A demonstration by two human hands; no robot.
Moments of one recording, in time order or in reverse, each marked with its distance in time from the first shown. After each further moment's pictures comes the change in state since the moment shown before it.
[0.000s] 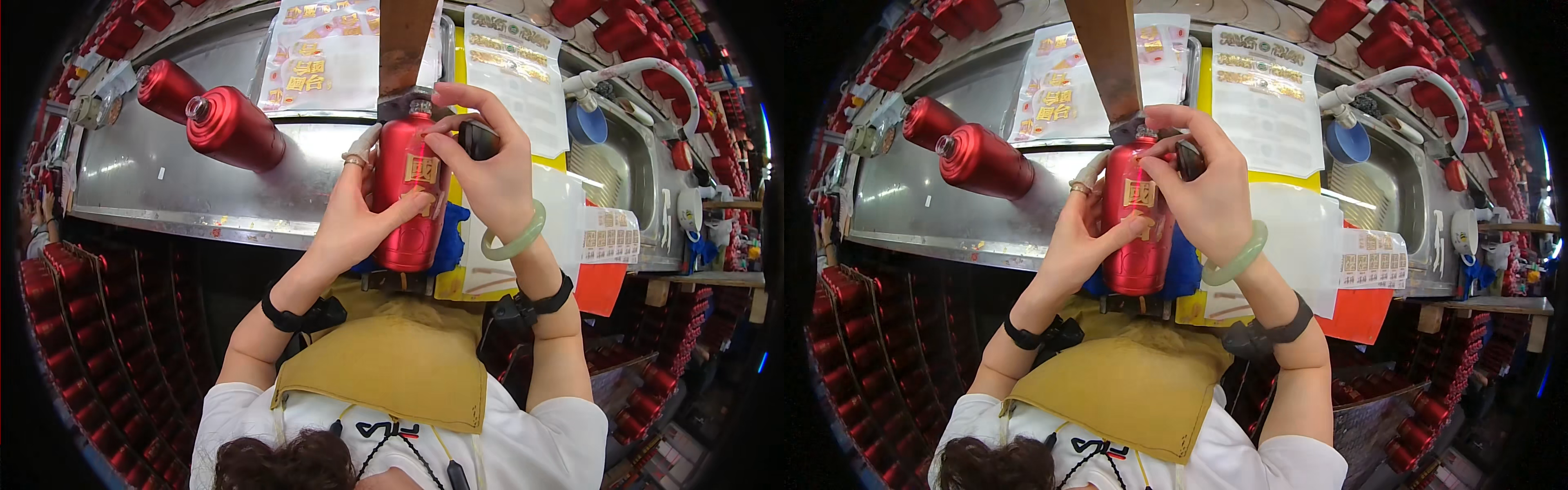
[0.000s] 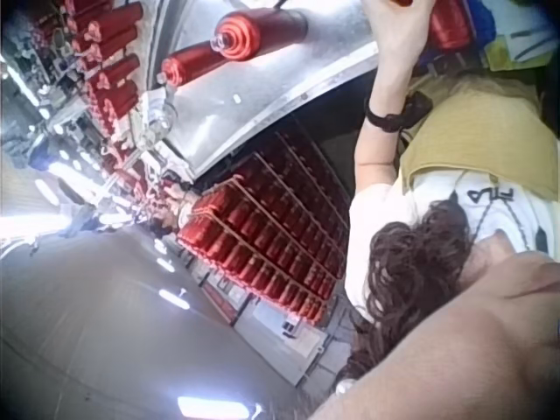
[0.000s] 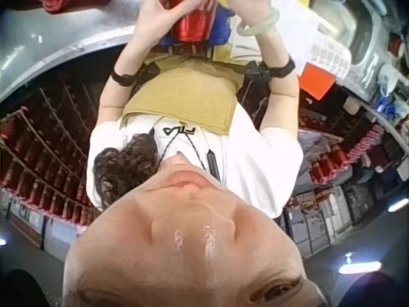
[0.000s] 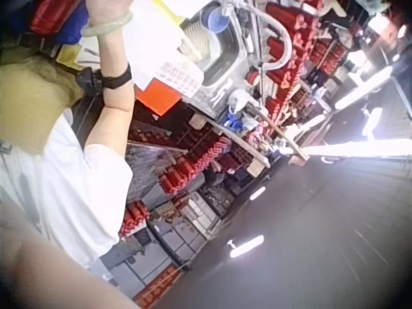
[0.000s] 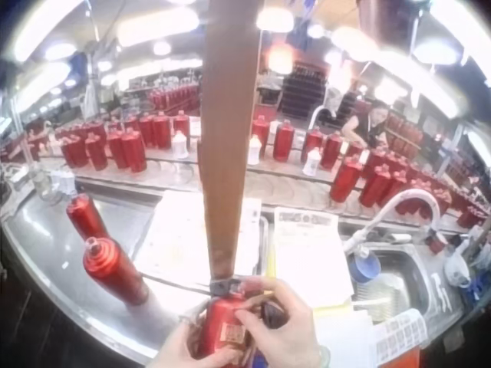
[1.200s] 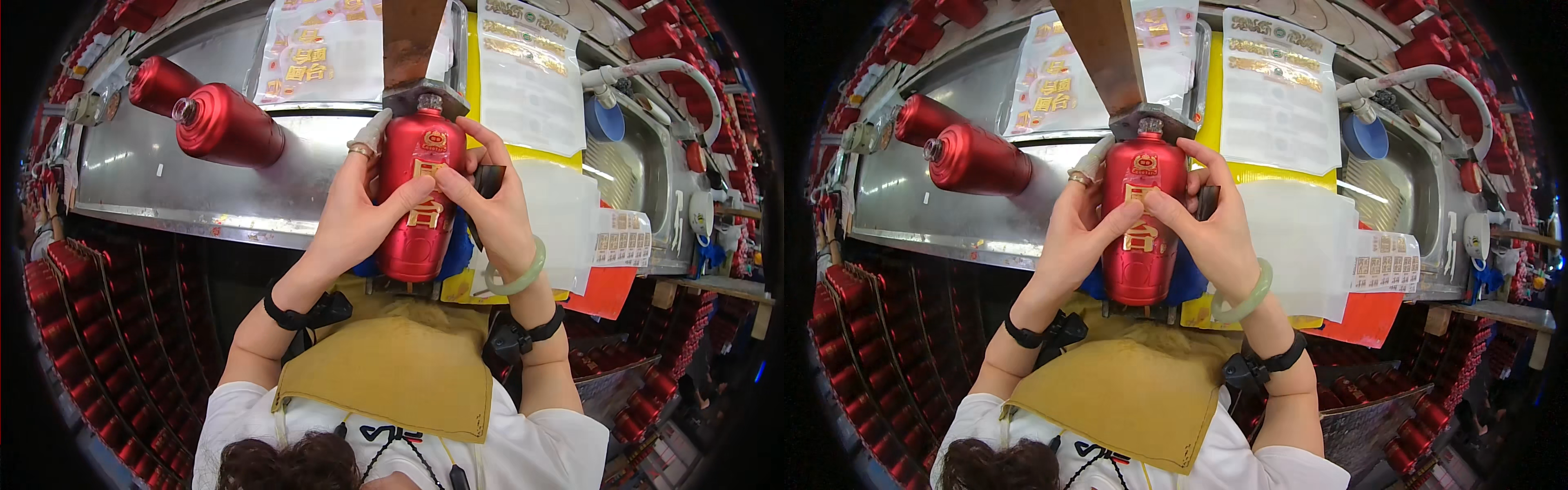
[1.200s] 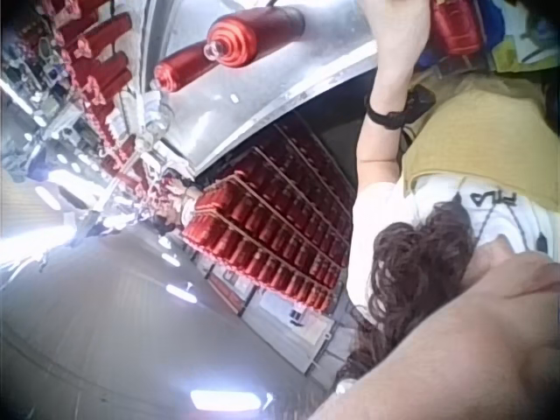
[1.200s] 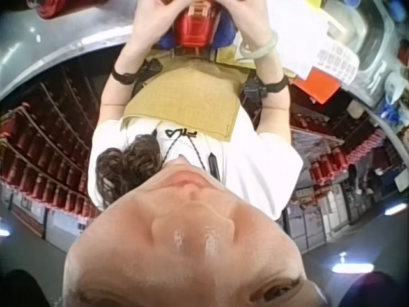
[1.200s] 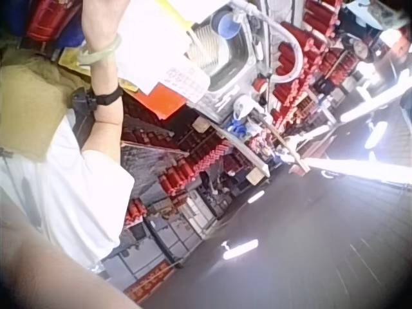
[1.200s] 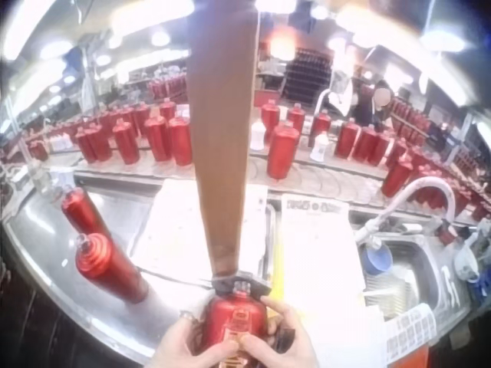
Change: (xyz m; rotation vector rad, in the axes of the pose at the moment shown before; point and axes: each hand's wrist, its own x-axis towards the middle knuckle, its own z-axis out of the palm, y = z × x) left_hand 0.010 -0.001 -0.005 -0.030 0.023 -0.024; right_hand -0.039 0.028 0.001 0.246 0.026 0.386
